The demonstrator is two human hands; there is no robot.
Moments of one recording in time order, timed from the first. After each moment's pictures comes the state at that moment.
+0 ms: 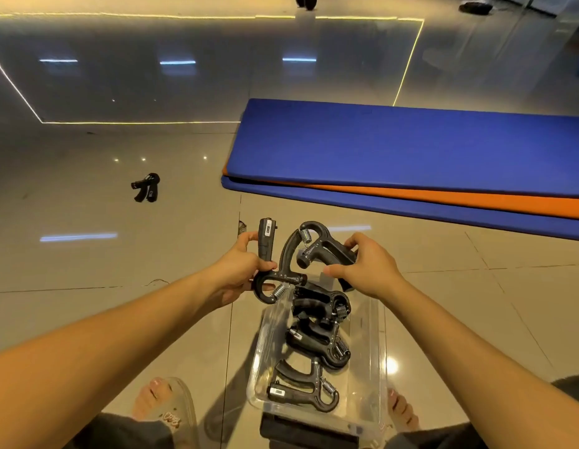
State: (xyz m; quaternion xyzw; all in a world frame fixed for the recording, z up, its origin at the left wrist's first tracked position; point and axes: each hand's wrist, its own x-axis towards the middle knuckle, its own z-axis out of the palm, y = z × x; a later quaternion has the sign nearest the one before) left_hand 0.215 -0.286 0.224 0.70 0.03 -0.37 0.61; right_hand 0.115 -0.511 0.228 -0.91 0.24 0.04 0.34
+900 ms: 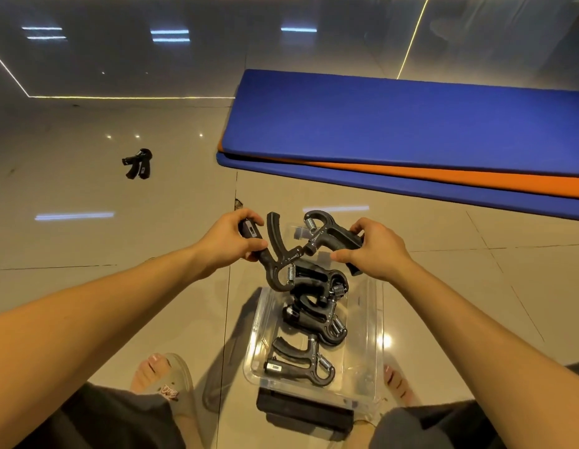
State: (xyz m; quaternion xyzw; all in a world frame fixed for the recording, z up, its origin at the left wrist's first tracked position) left_hand 0.234 -0.272 0.209 0.81 -0.13 -0.27 0.50; right_hand 0.108 -0.526 0.221 -0.93 0.23 0.06 0.27
